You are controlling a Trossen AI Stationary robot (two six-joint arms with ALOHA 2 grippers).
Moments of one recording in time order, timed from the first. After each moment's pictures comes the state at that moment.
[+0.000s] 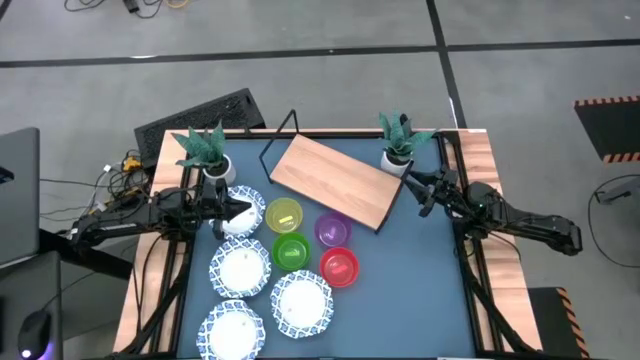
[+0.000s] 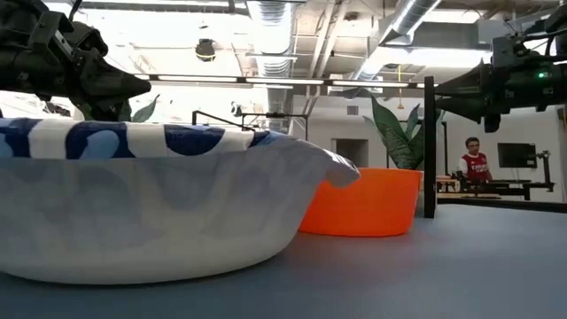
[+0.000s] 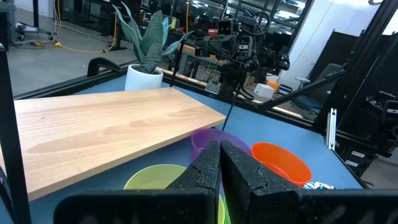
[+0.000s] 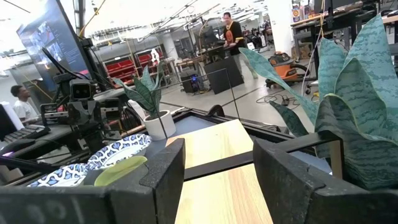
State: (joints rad) left arm 0.16 0.00 0.01 0.03 0.02 -0.31; right arm -0.24 0.01 0.01 0.05 0.29 0.28
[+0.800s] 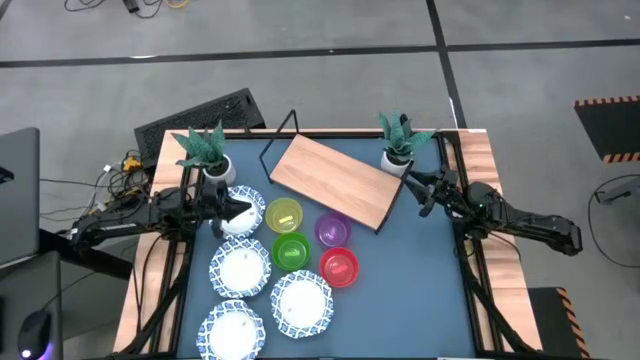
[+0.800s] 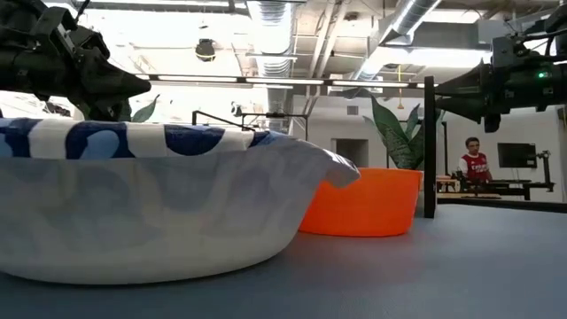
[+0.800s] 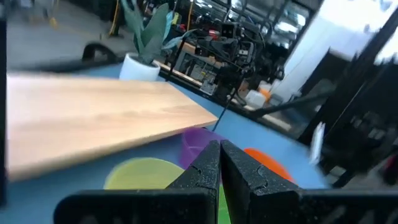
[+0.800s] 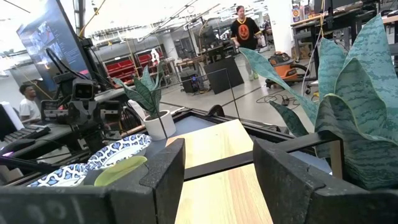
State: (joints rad) left arm 0.16 0.00 0.01 0.04 0.02 -0.48; right arm -0.24 0.01 0.01 0.05 0.29 0.28
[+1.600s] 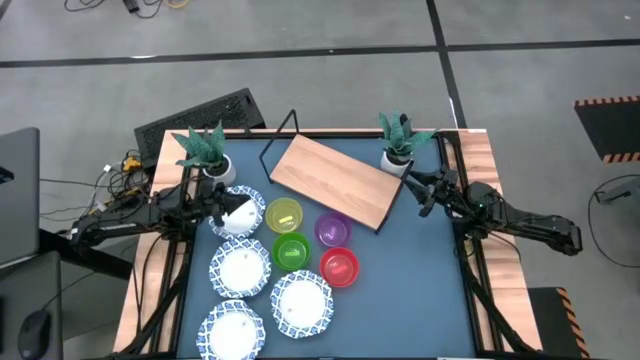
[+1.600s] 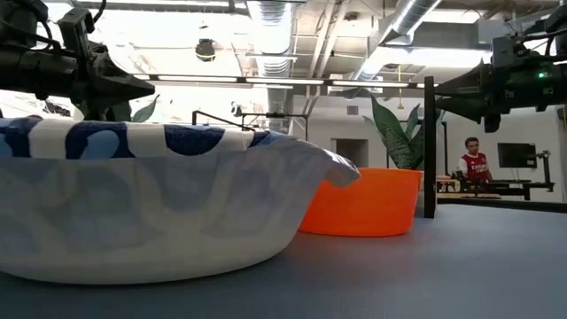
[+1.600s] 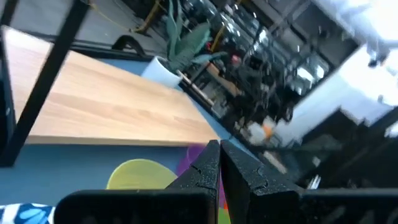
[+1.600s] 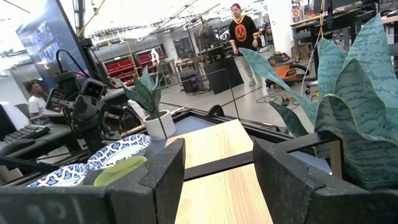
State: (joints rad) left arm 0.16 0.00 0.01 0.06 -0.13 -0.73; right arm -0.24 0.01 0.01 0.05 0.29 0.28
